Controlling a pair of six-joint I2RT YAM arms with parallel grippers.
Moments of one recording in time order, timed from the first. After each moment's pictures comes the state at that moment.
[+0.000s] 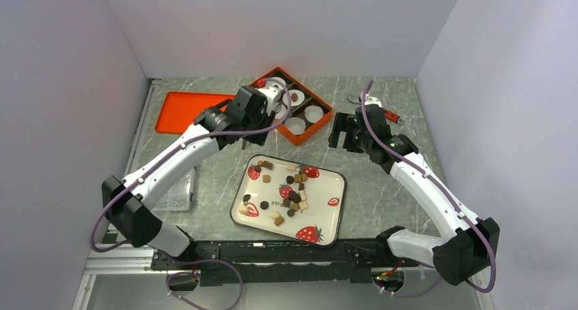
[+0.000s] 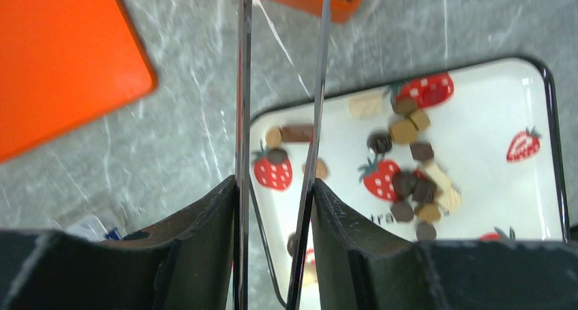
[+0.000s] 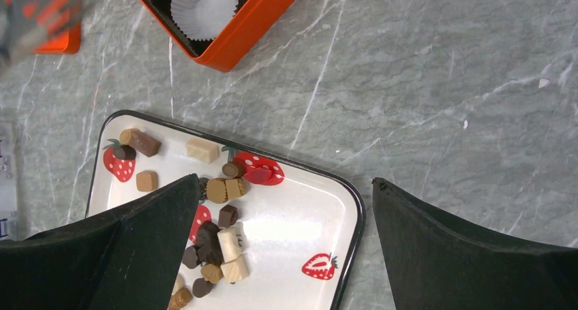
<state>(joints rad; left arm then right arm) -0.67 1.51 1.51 -0.78 -0.16 -0.13 0.42 1.16 1.05 -0.60 0.15 0.48</state>
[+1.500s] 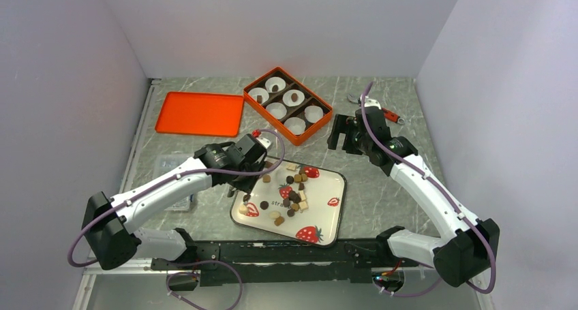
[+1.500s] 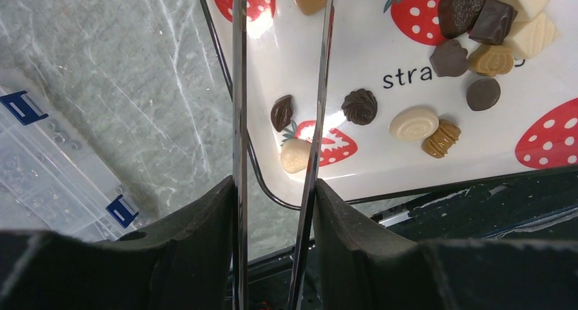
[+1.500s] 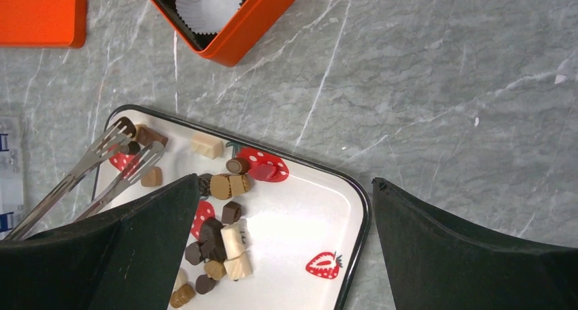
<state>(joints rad) -0.85 1.28 1.09 -0.94 -0.21 -0.30 0.42 1.14 1.02 -0.58 0.13 0.49</state>
